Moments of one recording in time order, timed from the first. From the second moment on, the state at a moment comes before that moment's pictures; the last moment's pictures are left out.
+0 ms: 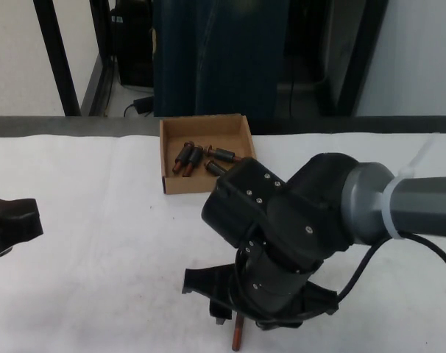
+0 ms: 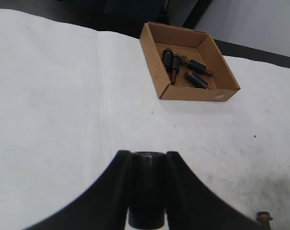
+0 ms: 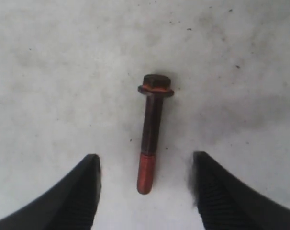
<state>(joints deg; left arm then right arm) -0.6 48.9 -22.6 8.5 19.4 -11.8 47.5 102.6 -65.0 44.0 0.6 51.1</state>
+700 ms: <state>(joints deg) -0.6 48.9 -22.6 8.5 19.4 -11.8 45.6 106.3 -64.9 40.9 1.8 46.4</state>
